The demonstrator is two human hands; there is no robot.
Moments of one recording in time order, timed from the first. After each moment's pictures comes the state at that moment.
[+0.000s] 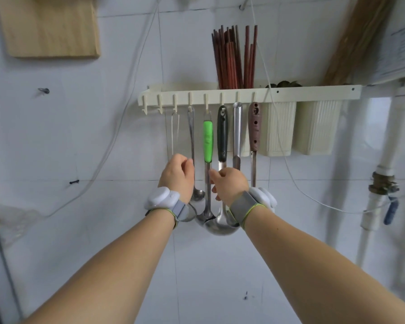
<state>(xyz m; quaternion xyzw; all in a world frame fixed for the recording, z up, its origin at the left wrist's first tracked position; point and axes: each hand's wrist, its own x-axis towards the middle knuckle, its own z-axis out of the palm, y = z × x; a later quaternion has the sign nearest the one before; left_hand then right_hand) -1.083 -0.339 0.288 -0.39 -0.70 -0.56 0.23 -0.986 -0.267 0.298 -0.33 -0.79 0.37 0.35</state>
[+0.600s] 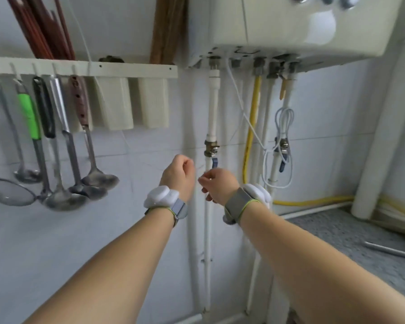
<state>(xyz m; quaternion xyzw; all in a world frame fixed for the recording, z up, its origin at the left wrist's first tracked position) -0.771 -0.199 0.239 -0.50 -0.65 -0.57 0.02 -0.666 -0.165 0.253 -0.44 -0.76 0.36 0.32</state>
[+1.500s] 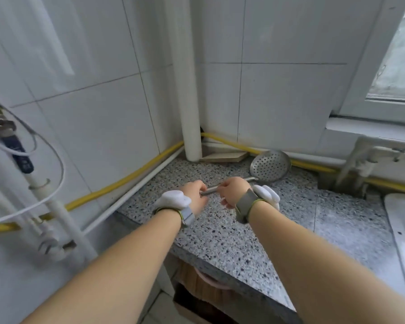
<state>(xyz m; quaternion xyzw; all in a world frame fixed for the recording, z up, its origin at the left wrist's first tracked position) -0.333 0.076 0.083 -0.82 -0.51 -0.08 -0.24 -0.212 0.037 0.092 -0.78 -0.45 0.33 0.27</state>
